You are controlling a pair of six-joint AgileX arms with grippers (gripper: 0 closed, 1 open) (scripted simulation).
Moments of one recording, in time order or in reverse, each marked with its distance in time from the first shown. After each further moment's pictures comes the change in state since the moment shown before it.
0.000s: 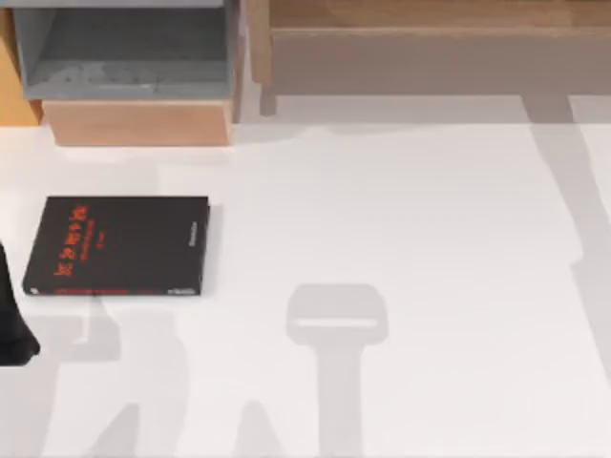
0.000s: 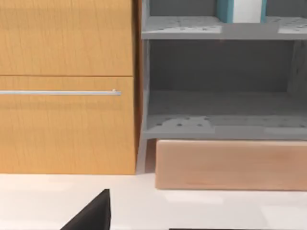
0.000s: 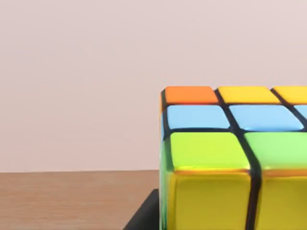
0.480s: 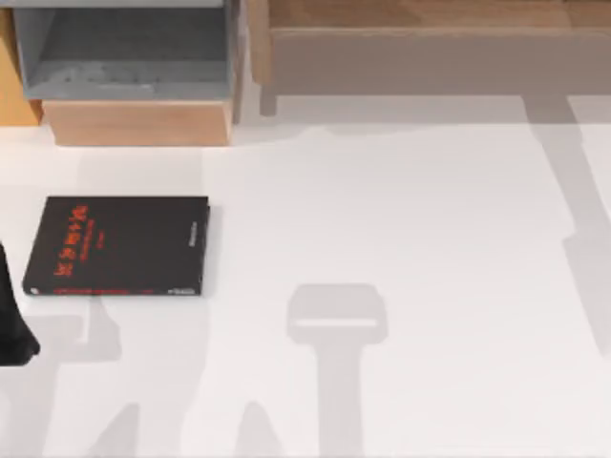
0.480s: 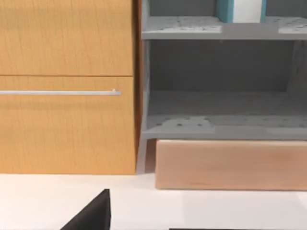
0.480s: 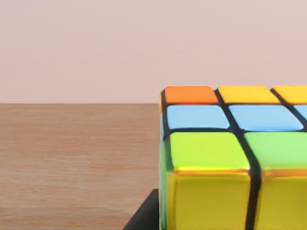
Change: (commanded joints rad) left arm 0.000 0.000 0.000 0.000 0.000 0.000; right arm -0.003 0.139 0.143 -0.154 -0.051 0.017
